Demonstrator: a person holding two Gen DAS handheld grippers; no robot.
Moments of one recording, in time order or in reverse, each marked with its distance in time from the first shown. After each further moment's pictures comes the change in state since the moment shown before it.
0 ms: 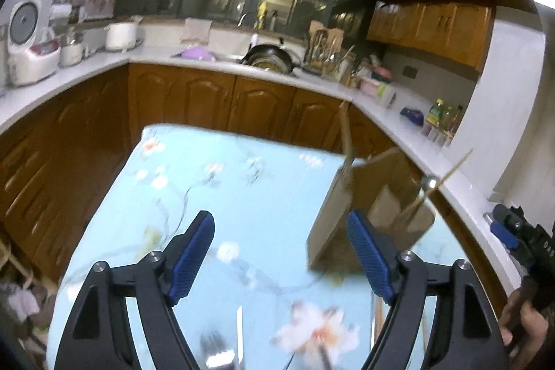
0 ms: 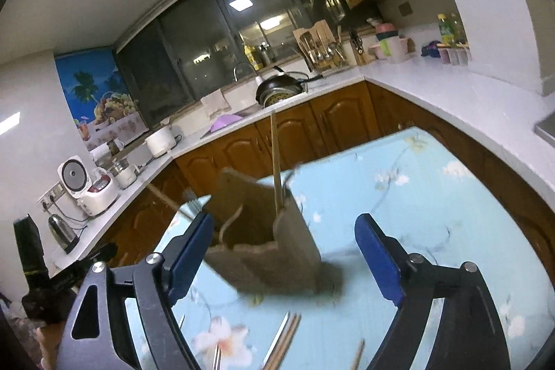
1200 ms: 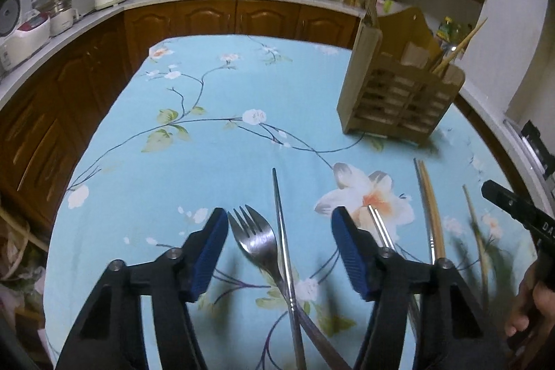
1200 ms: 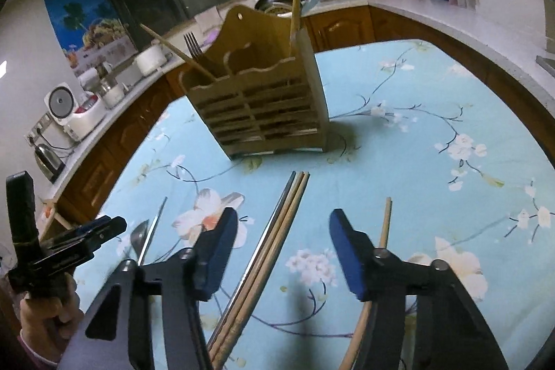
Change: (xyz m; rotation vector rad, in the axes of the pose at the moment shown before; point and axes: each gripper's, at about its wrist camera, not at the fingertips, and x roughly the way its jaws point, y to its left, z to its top) left arm -0.026 0.000 -0.033 0.098 0.310 0.070; right arm 0.022 0.026 -0.109 -0.069 0.318 -0.071
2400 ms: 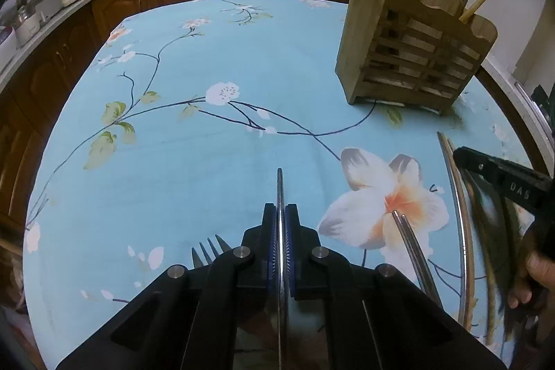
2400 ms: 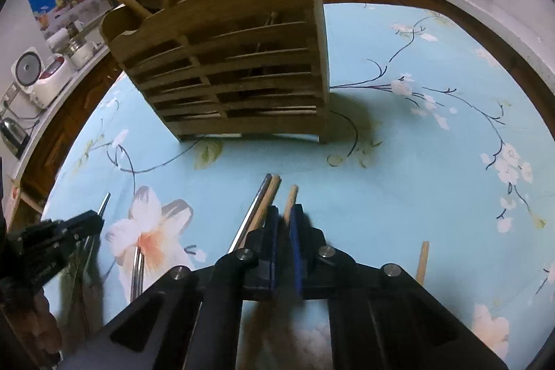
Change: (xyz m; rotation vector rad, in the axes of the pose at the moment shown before) left arm 0.083 -0.009 0.036 0.085 0.157 -0.009; right arm 0.082 -0.008 0.019 -0.063 0.181 -0.115
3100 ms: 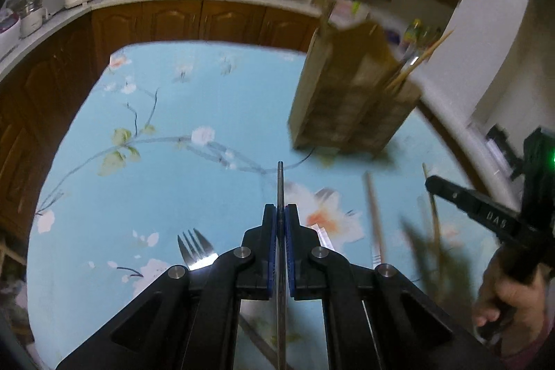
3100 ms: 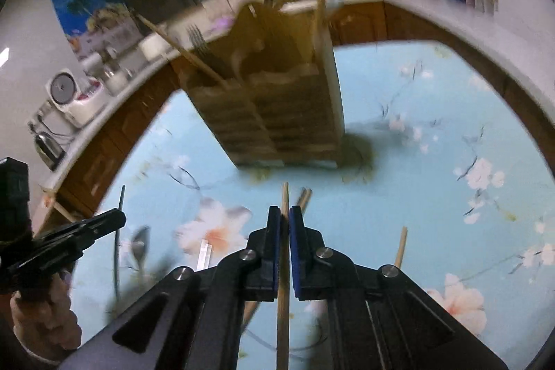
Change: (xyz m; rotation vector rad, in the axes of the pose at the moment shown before) left arm -0.096 -0.009 -0.012 -0.076 -0.181 -0.156; right arm -0.092 0.003 -0.004 0.006 -0.156 0.137
